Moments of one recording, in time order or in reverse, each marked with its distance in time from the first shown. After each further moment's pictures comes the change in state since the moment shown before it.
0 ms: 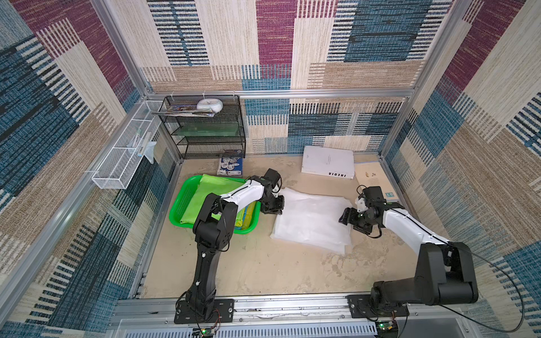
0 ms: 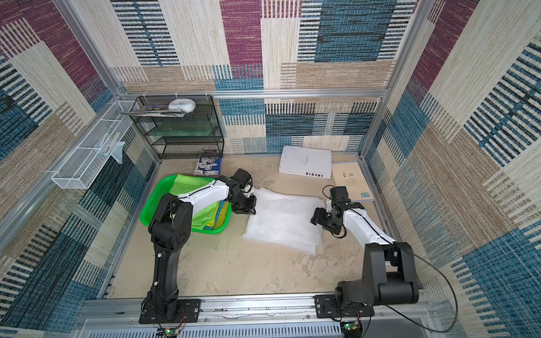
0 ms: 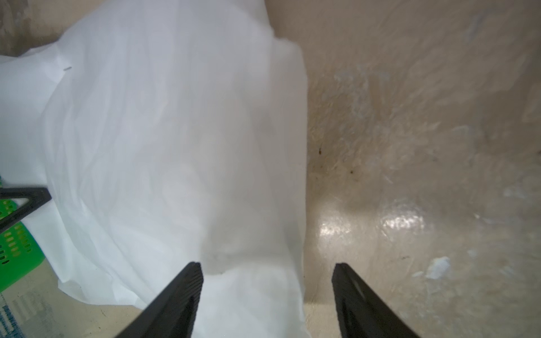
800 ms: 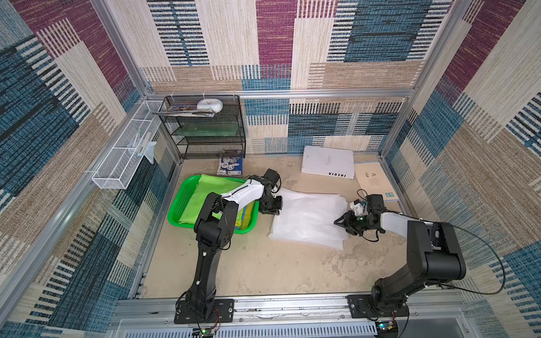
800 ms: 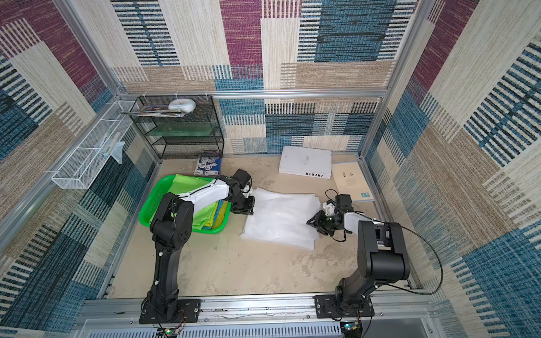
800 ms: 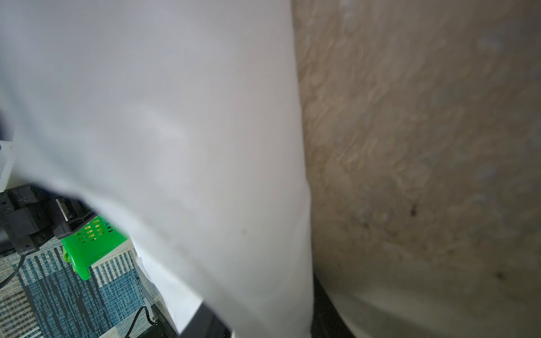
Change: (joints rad) left arm 0.005 0.022 0.020 -0.032 -0.029 0.012; right arm -0.108 0.170 -0.128 0.328 -0.367 0.039
